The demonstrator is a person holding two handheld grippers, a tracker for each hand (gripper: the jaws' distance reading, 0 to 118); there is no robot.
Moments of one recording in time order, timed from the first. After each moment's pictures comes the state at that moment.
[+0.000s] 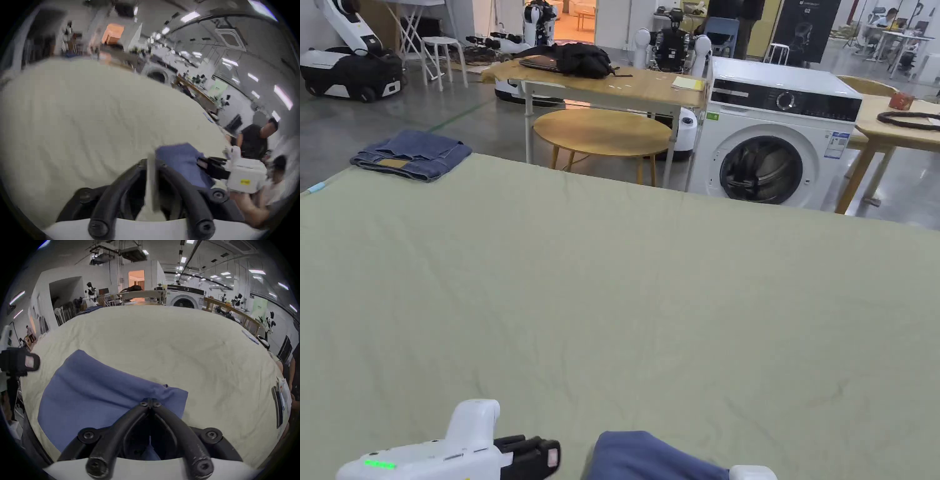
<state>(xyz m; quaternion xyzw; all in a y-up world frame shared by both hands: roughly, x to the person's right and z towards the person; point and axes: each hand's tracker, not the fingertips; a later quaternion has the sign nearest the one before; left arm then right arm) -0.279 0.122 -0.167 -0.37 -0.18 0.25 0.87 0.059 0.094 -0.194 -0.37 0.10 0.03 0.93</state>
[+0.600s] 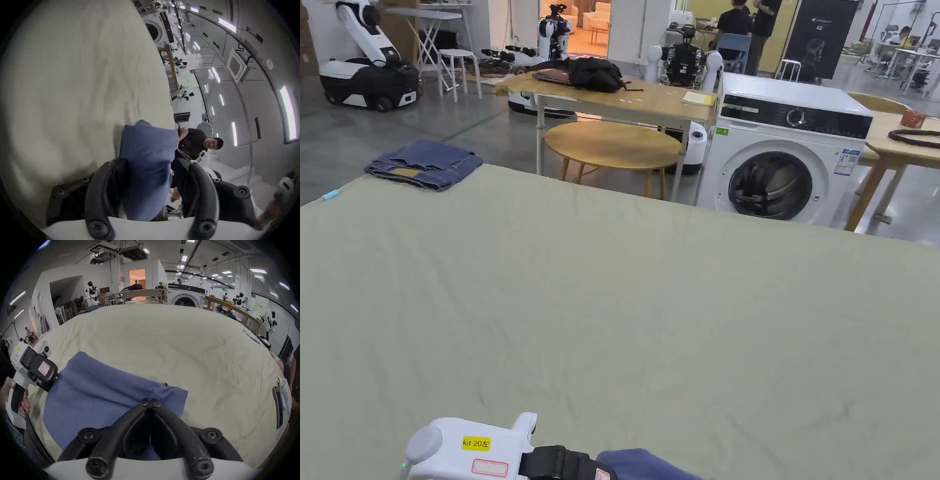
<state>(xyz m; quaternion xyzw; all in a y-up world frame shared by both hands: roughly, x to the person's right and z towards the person) -0.285 0.040 -0.245 -0.47 -0.35 0.46 0.67 0.061 0.097 -0.193 -0.37 0.10 0.03 0.92</state>
